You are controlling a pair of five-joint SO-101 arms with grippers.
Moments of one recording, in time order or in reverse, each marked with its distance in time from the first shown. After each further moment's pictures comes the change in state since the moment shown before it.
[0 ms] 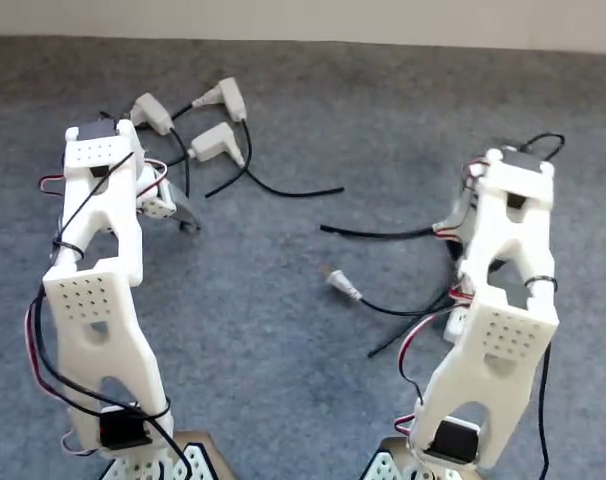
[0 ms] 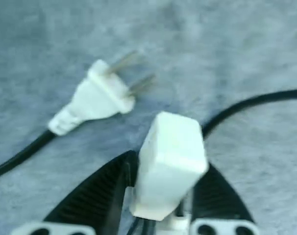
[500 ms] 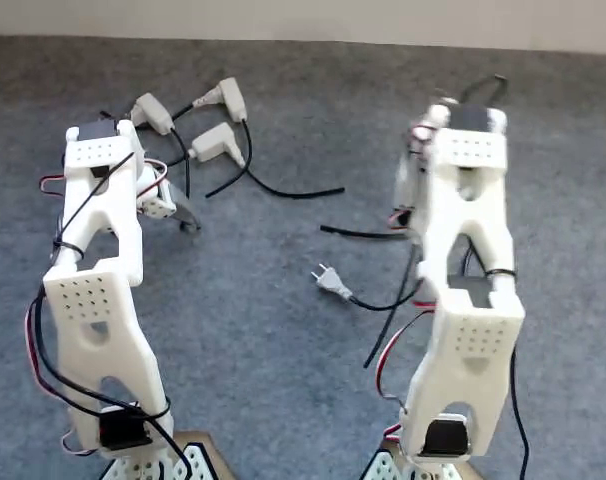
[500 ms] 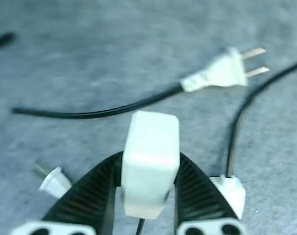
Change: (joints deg) left arm 0.1 0.0 0.0 0.0 0.0; right arm -15.3 -7.2 -16.9 18.6 0.1
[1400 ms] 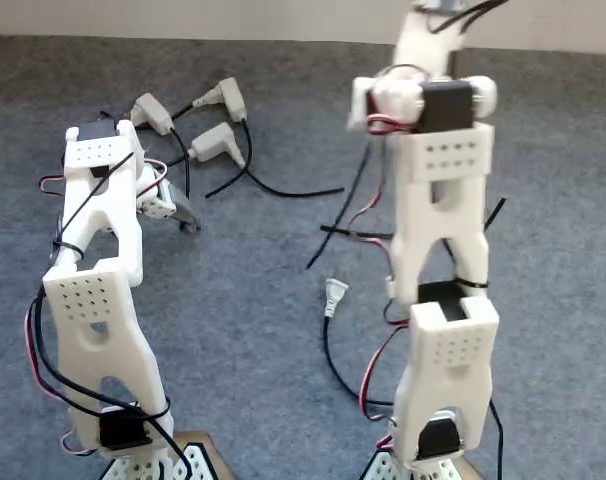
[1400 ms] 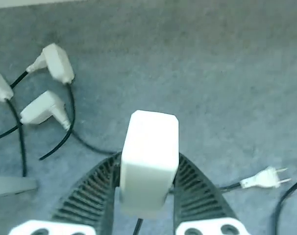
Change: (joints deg) left arm 0.0 0.0 0.0 0.0 0.0; right arm -11.5 -3.3 -31.8 0.0 -7.8
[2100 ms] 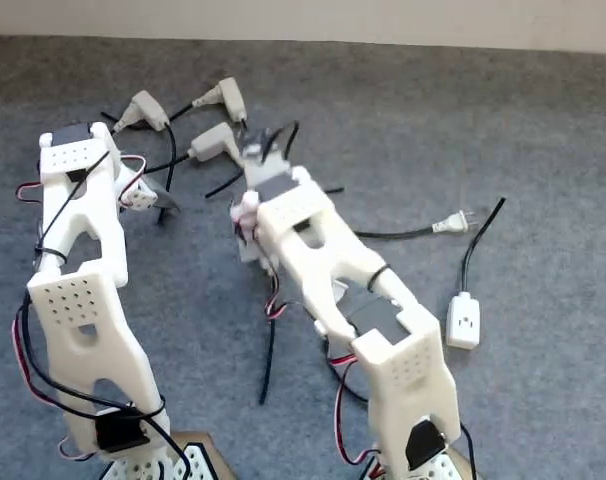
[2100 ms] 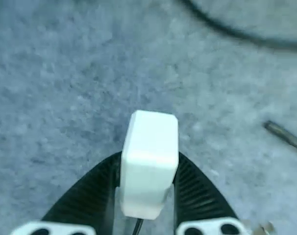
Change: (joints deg) left arm -6.1 0.0 0.0 -1.9 15.9; right arm -21.4 0.1 59.5 -35.6 -1.4
